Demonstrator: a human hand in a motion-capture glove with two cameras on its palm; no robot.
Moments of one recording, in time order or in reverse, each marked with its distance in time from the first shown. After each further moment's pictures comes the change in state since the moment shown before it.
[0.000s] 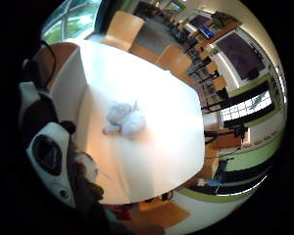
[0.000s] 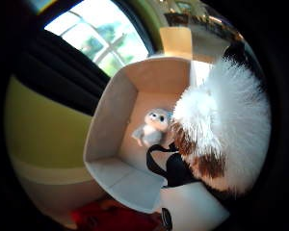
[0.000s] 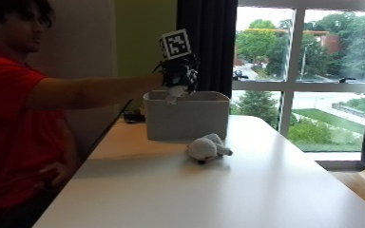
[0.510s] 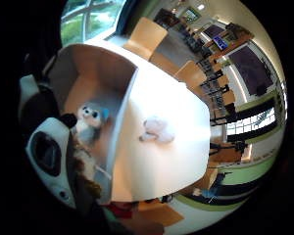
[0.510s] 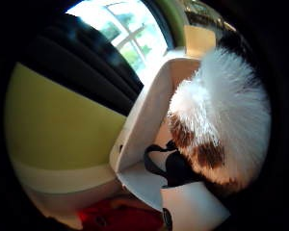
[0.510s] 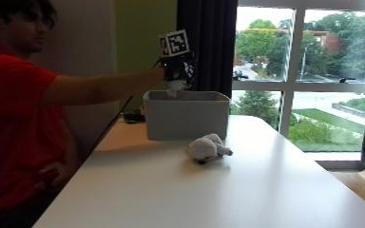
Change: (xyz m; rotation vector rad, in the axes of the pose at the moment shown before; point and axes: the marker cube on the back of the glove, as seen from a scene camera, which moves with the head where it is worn) arm -0.115 -0.031 -0.010 -0.029 -0.078 -0.112
